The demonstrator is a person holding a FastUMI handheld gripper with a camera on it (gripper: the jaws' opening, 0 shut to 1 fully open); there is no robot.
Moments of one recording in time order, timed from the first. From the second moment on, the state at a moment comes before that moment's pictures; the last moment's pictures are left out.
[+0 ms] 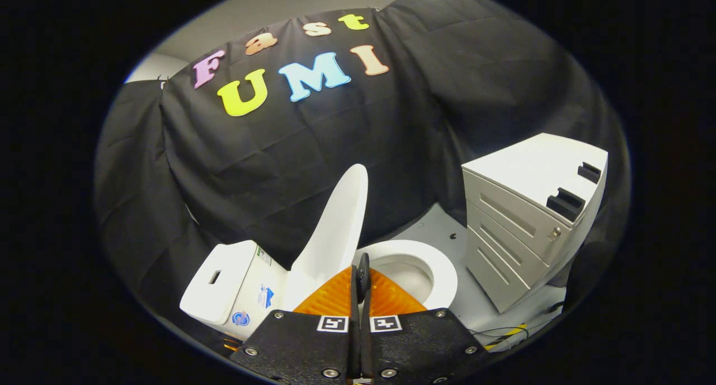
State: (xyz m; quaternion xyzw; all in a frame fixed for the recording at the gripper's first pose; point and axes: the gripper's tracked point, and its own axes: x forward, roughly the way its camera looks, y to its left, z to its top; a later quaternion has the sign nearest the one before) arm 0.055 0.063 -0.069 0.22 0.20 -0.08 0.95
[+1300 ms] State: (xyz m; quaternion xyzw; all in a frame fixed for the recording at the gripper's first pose) arm 0.068 0.211 0.041 0.03 0.13 -0.03 0.99
